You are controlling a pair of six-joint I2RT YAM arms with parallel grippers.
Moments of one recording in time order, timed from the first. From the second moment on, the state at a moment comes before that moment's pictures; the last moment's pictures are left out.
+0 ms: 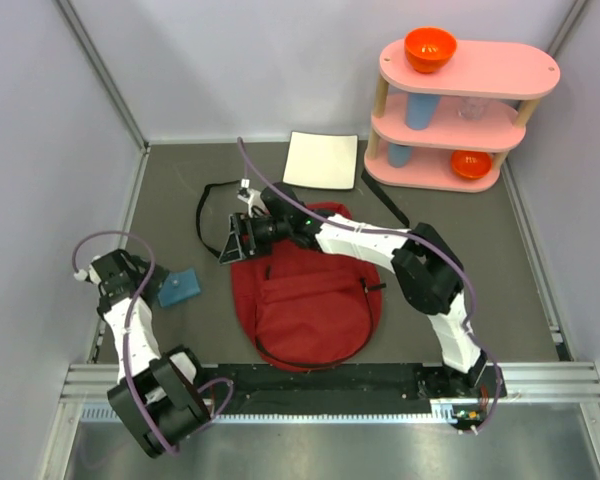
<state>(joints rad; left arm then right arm) 0.60 0.96 0.54 -0.50 0.06 -0.59 0.93 2.07 1.62 -0.06 -0.56 0.72</state>
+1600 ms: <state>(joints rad) 0.52 1.12 0.36 -0.01 0.36 -0.58 1.01 2.49 2.02 -0.17 -0.36 0.92</state>
